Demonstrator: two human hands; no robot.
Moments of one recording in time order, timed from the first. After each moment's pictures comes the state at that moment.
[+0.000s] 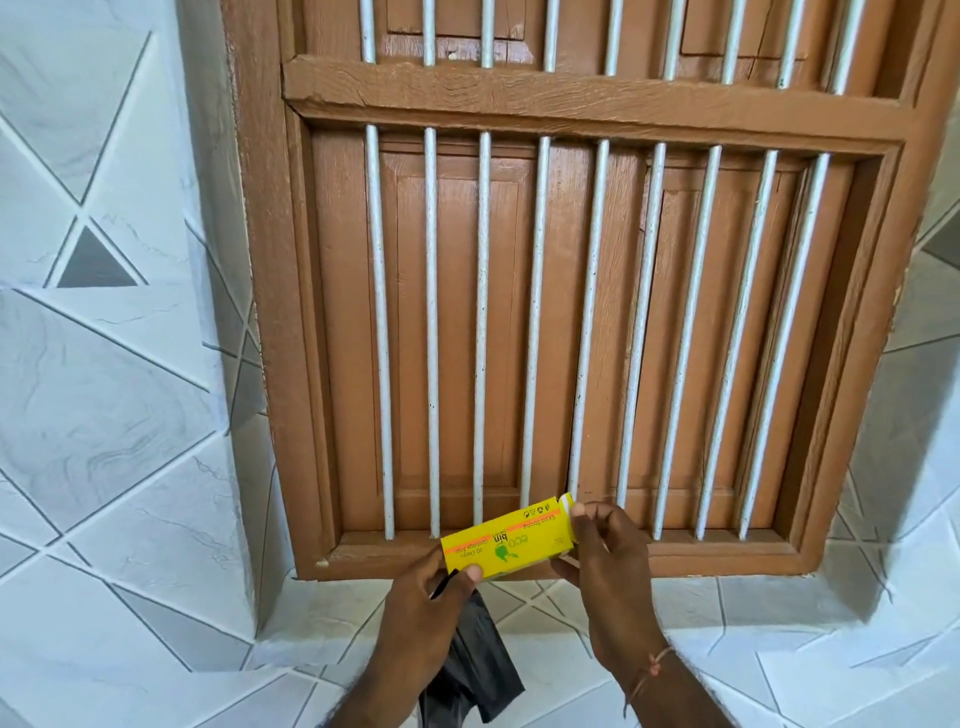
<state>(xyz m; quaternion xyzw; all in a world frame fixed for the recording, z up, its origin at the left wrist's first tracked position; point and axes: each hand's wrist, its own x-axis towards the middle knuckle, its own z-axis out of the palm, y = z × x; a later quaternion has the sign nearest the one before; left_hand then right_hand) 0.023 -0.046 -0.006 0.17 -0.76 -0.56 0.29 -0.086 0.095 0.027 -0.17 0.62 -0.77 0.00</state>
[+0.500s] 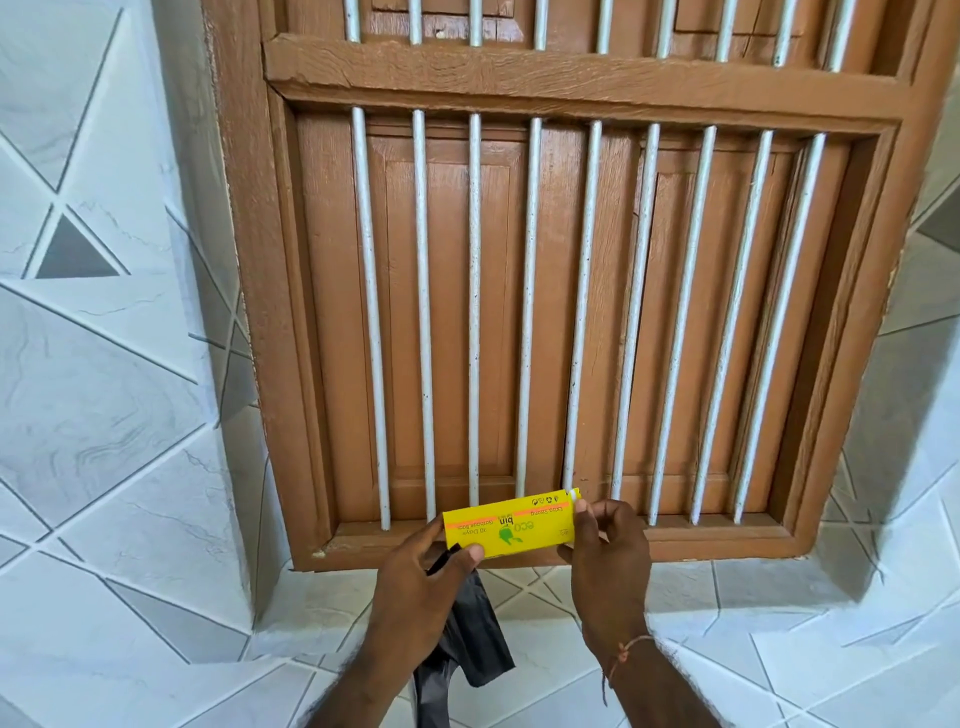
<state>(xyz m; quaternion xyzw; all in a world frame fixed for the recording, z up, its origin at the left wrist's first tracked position) 0.021 -0.047 0.003 0.18 -0.77 -0.52 0.32 -0.086 0.089 0.019 -0.11 0.65 -0.74 -0.14</state>
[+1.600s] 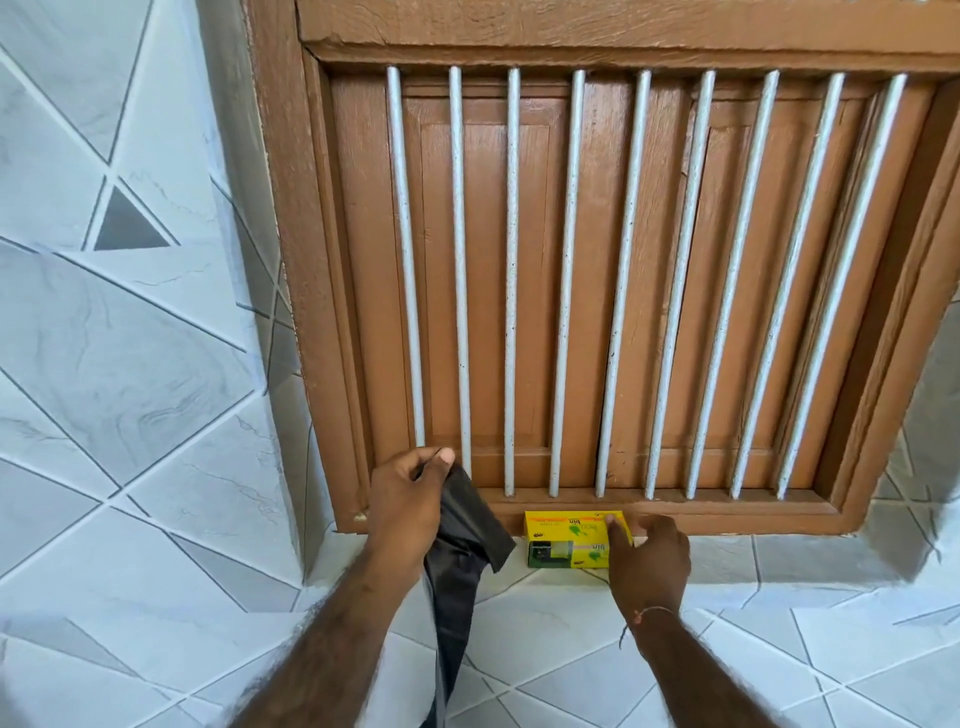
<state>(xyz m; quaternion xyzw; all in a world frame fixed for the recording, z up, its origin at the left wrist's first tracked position) 0.035 -0.067 0.061 0.28 -0.67 -0.57 0.38 -0.126 0.090 -0.044 -0.03 0.81 -0.56 -0.16</state>
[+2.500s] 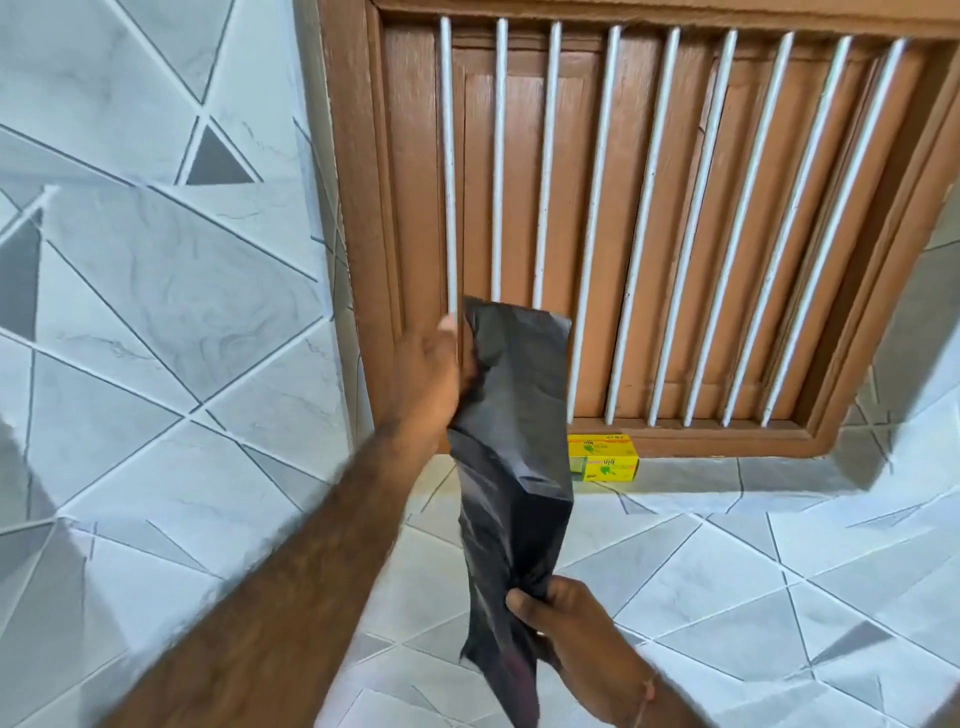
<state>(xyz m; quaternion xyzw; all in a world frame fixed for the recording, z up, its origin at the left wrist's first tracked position) 0.093 -0.066 0.113 0.26 -0.70 -0.53 0.40 0.067 0.111 -0.079 -0.21 0.64 -0.63 0.38</state>
